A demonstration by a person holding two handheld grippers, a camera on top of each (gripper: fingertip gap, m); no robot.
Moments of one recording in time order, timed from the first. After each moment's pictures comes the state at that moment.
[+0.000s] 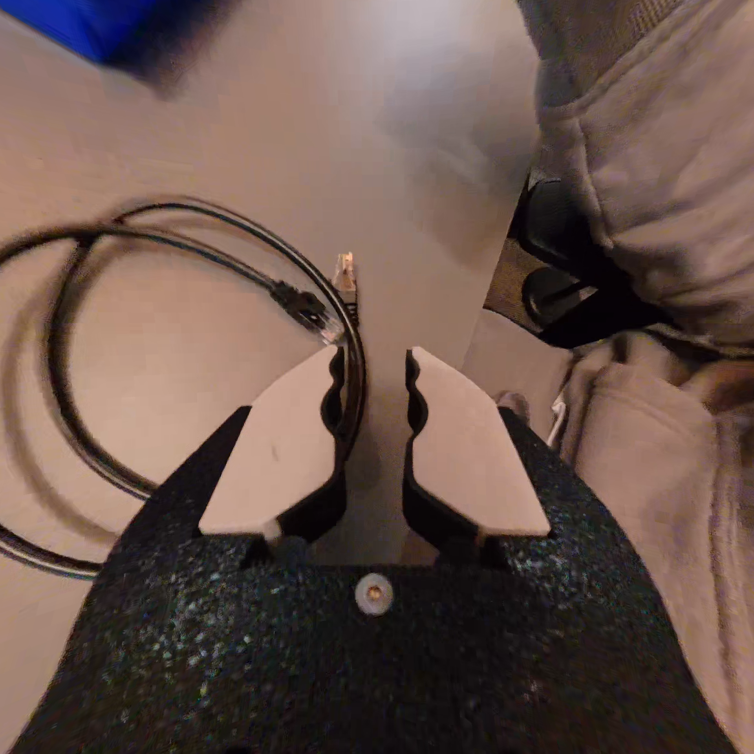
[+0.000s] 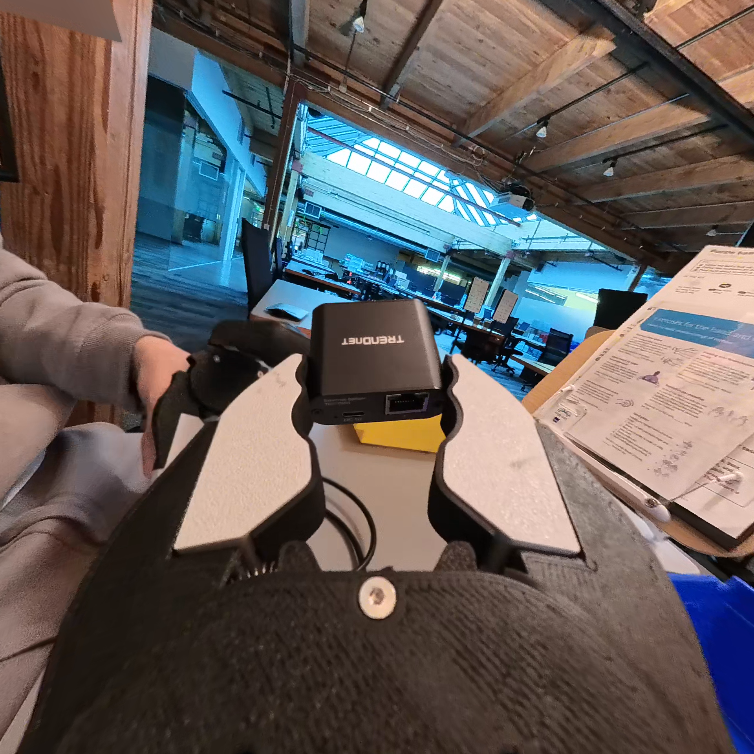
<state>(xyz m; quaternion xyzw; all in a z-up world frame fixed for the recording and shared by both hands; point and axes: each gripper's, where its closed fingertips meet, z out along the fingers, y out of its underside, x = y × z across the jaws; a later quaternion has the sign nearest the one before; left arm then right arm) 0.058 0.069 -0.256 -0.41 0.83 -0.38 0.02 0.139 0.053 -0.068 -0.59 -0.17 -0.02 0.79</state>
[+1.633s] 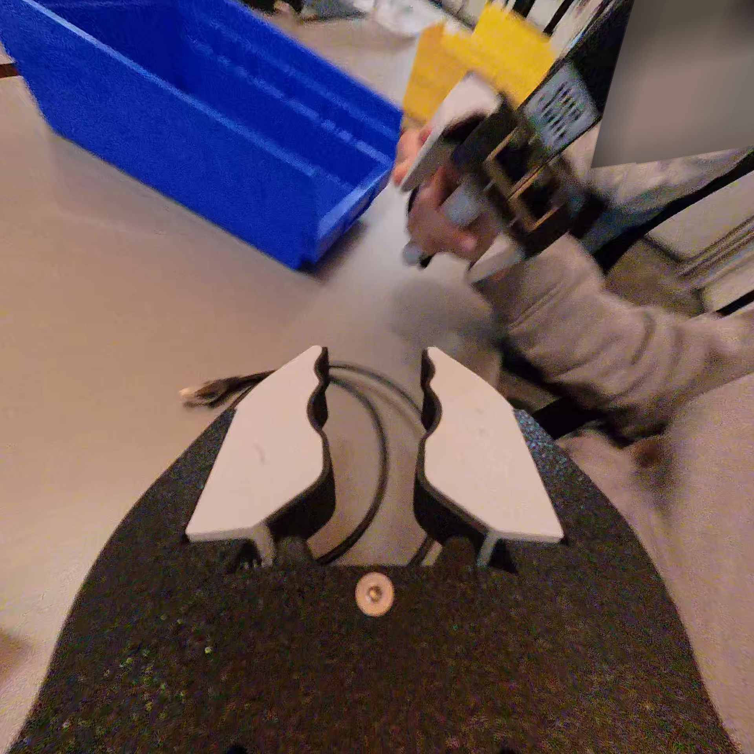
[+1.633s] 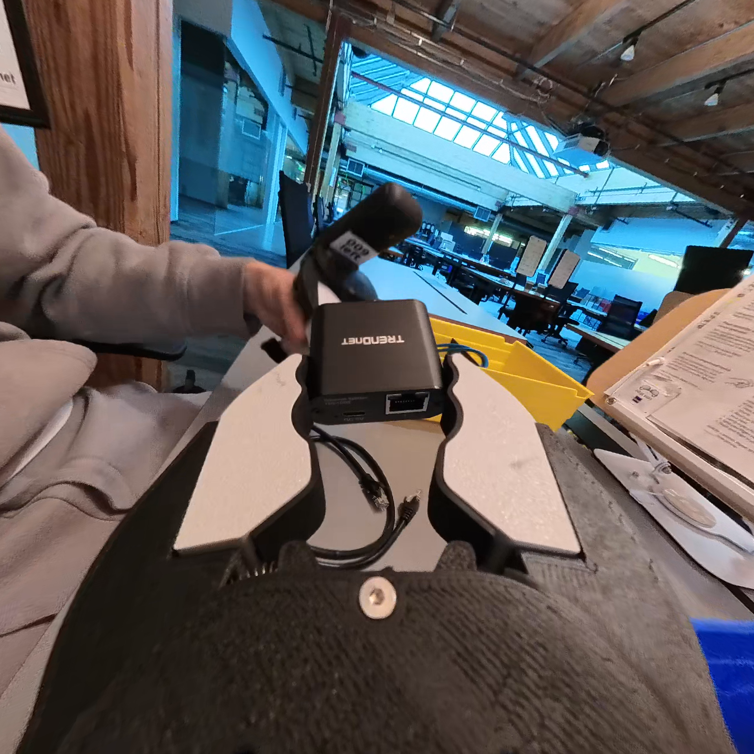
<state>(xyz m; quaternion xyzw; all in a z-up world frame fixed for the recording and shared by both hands) 0.106 0.156 -0.171 -0.41 0.73 -0.54 0.07 0.121 0.100 -0.111 -0.63 -0.21 0.02 0.75</state>
